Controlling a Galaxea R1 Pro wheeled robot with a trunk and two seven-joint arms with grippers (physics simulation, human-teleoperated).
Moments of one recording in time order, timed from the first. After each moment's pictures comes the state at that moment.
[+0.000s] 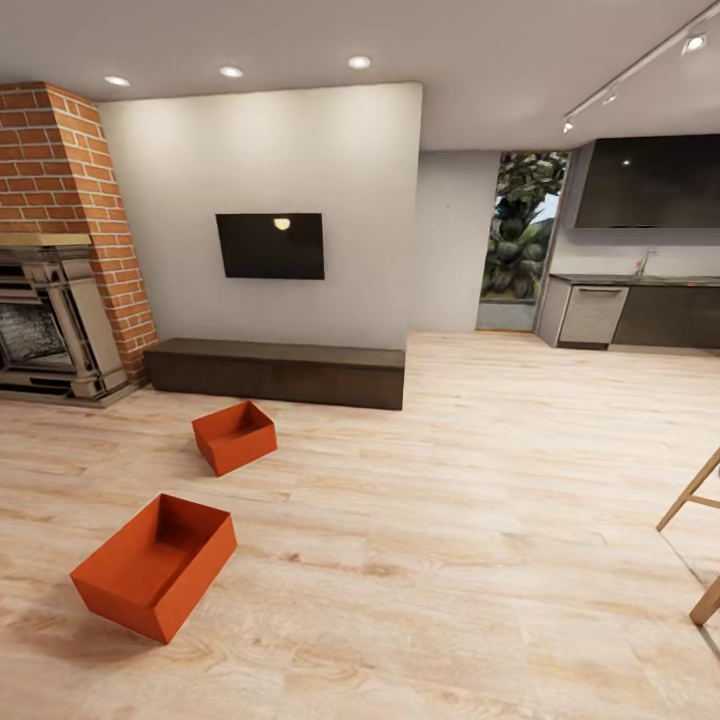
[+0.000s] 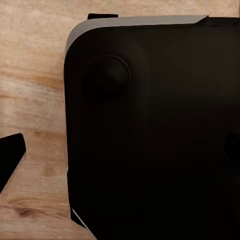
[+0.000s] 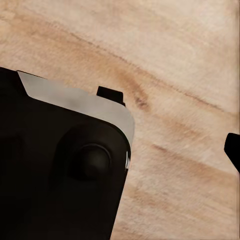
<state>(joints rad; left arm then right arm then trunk) -0.01 0.00 0.02 -0.05 0.01 -0.02 -0.01 -0.10 0.01 0.97 0.02 -0.68 -0.15 -0.08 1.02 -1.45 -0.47</state>
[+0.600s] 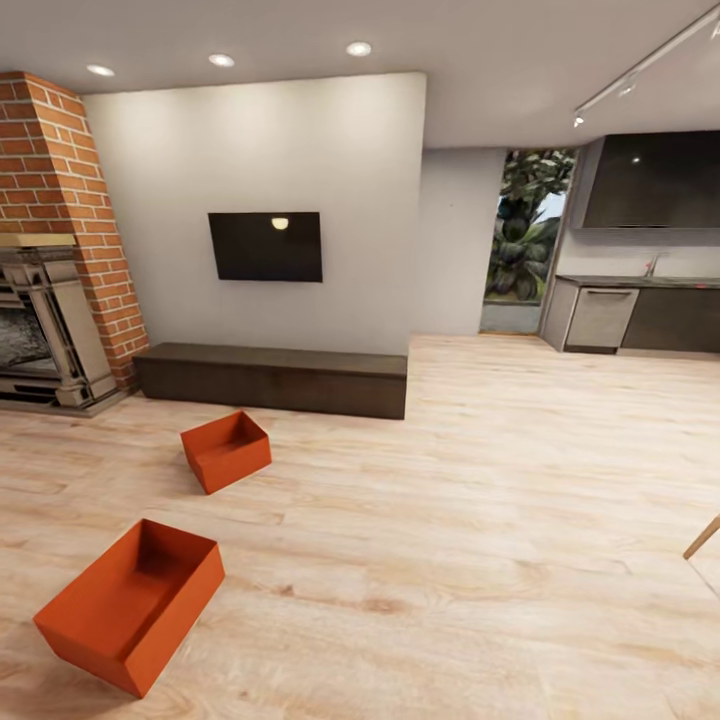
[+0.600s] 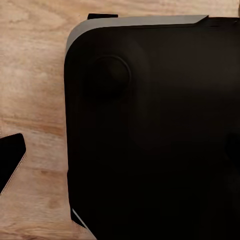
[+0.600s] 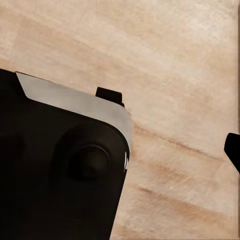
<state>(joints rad) -0.01 0.00 0.02 -0.05 0.01 -0.02 -0.01 -0.10 0.00 0.97 0.02 -0.69 -0.16 -0.09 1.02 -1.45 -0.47</state>
